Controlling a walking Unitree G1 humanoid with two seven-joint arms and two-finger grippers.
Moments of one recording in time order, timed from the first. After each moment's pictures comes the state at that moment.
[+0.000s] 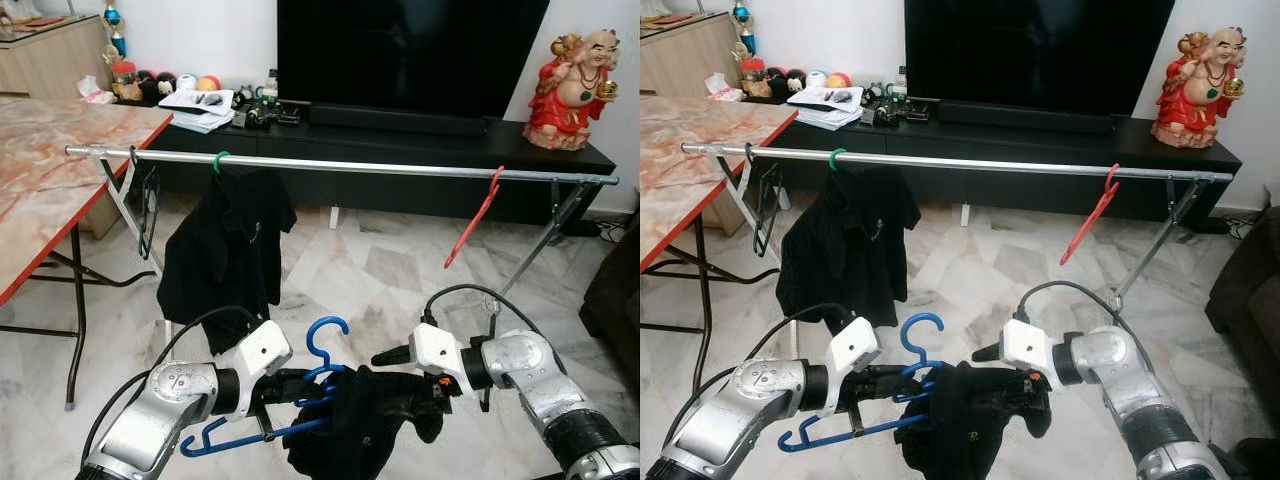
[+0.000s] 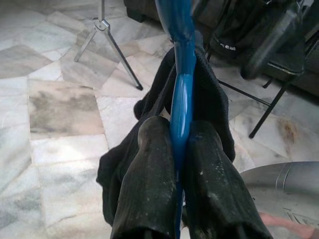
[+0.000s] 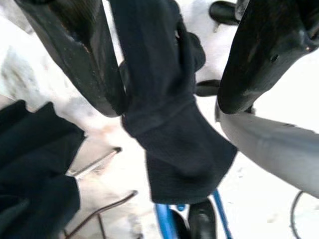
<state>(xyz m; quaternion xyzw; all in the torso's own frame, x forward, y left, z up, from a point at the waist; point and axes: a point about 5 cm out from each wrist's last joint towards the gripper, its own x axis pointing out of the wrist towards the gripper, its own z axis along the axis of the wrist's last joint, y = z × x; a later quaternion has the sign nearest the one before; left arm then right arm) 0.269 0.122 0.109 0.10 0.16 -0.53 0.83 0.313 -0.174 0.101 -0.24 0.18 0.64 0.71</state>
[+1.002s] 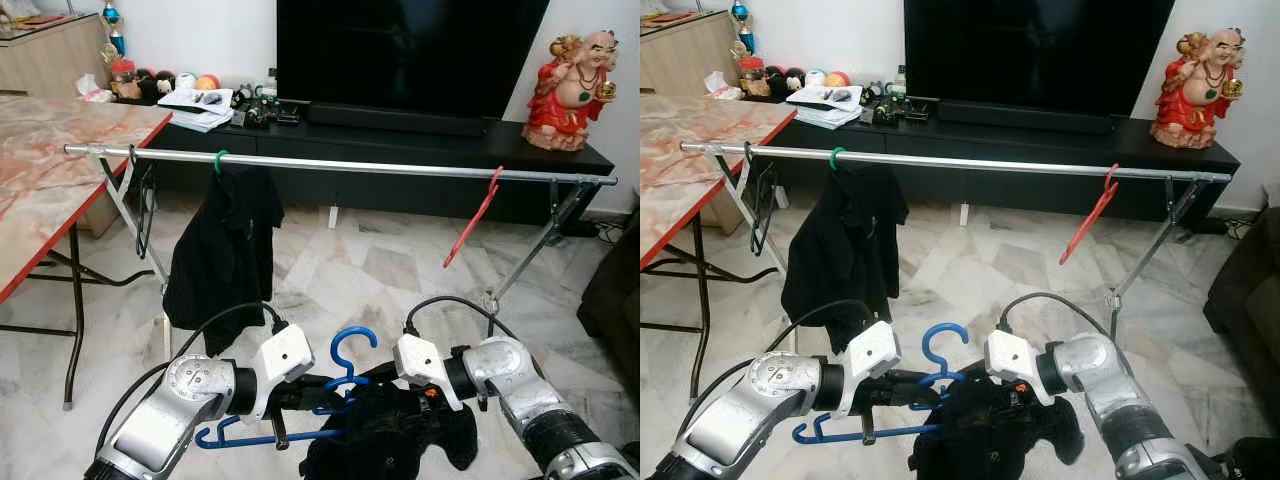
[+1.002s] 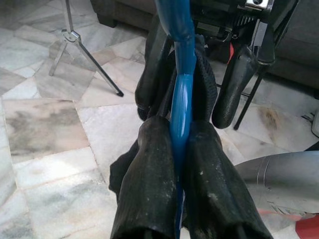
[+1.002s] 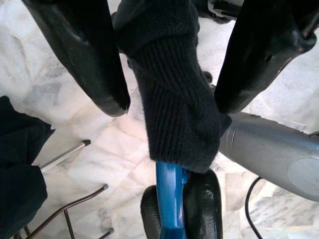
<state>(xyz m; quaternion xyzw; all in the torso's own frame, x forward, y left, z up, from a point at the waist) 0.263 0.101 0.120 0.13 0.15 -0.58 0.79 0.309 -0.157 0.086 -0.20 0.20 0.68 0.68</state>
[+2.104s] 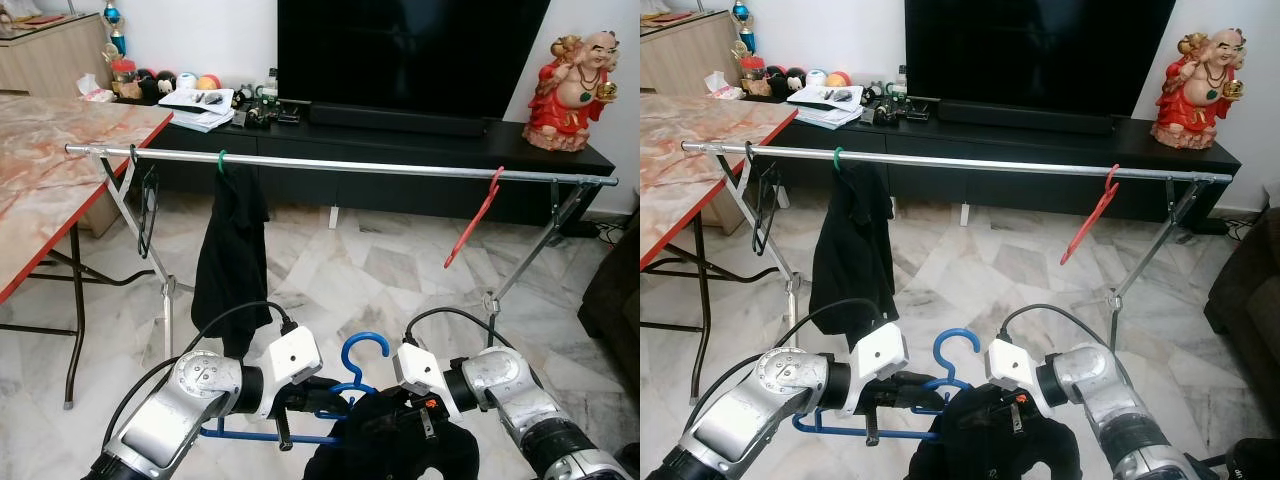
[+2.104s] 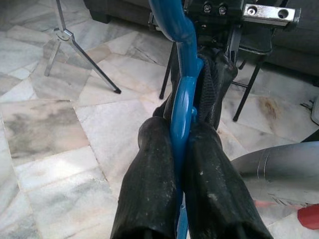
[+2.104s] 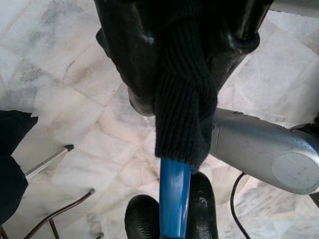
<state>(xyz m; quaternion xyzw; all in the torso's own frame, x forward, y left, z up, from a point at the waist) 0.264 0.092 0.122 0.14 0.14 -0.60 0.78 0.300 -0.155 0.074 -0.16 0.22 0.69 0.67</state>
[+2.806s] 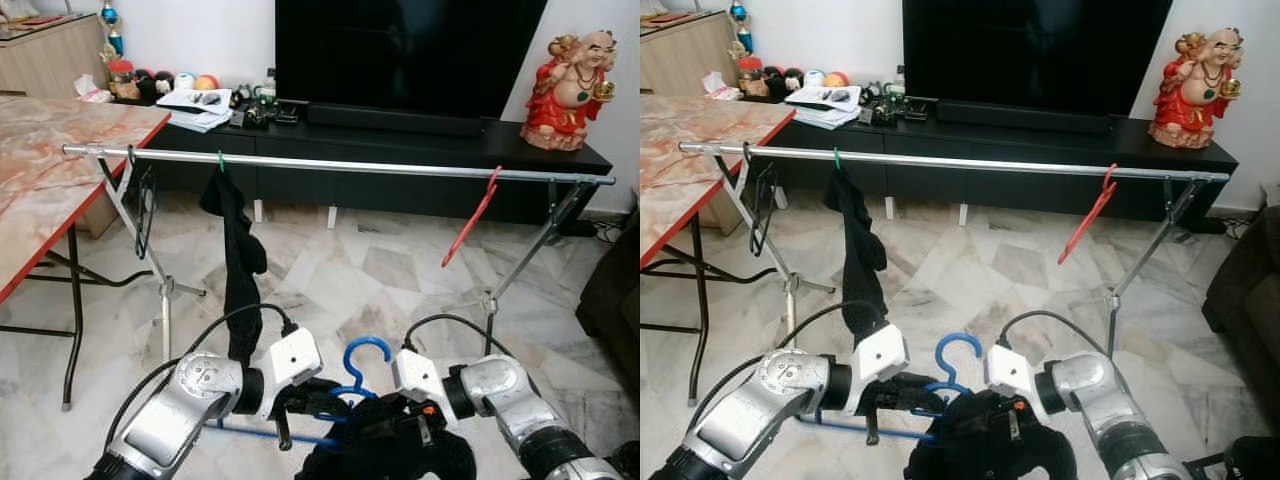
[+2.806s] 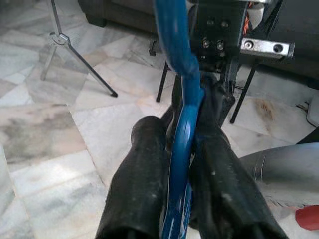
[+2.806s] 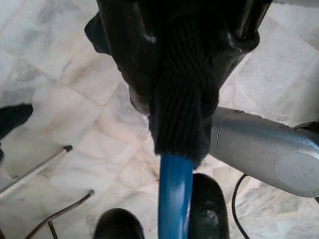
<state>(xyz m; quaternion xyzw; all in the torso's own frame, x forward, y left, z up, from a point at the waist) 0.265 0.093 0.122 0.14 0.14 -0.60 0.77 0.293 -0.146 0.060 -0.17 0.23 0.68 0.67</state>
